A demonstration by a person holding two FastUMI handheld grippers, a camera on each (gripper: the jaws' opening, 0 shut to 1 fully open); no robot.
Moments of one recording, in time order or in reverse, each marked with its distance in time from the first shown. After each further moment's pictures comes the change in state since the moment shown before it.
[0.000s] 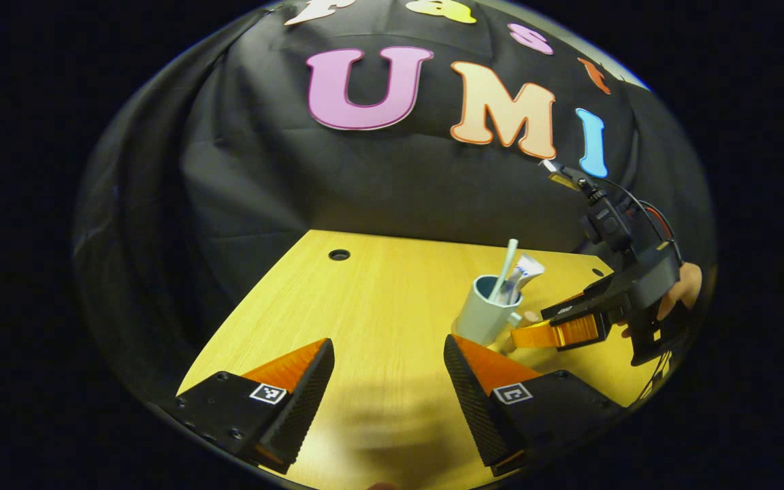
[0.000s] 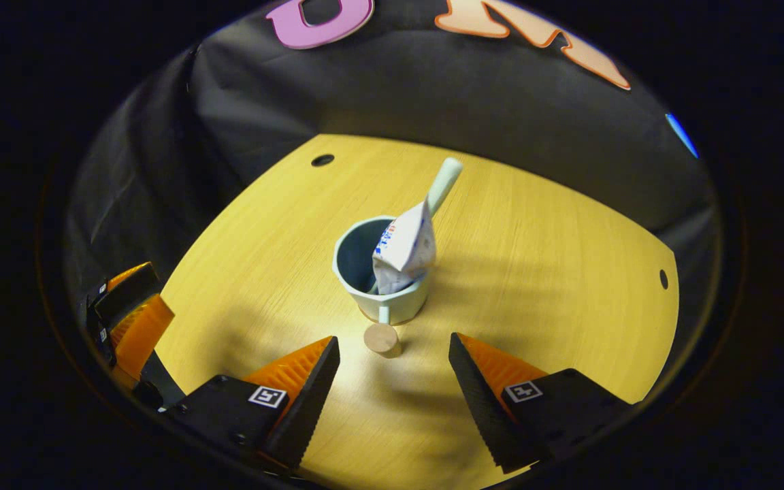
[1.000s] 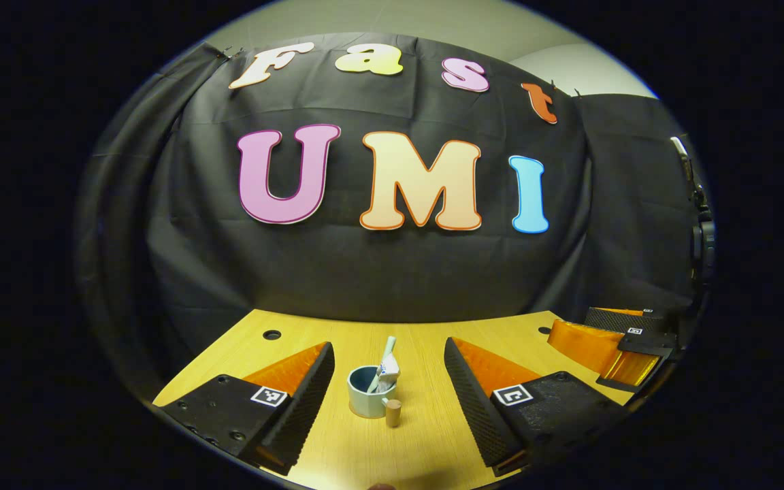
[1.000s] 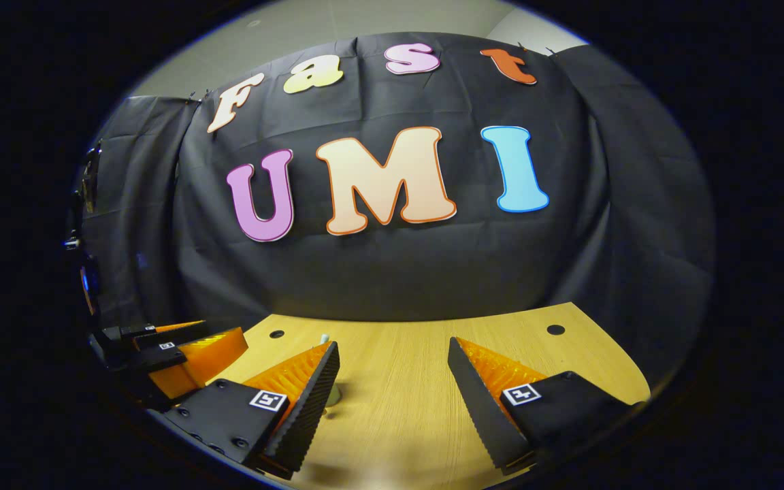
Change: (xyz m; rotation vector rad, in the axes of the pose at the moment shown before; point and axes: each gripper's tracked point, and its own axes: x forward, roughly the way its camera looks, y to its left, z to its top) left arm -0.031 -0.153 0.115 0.047 -0.320 -0.080; right arm -0.226 -0.126 0.038 0.241 -0.762 -0.198
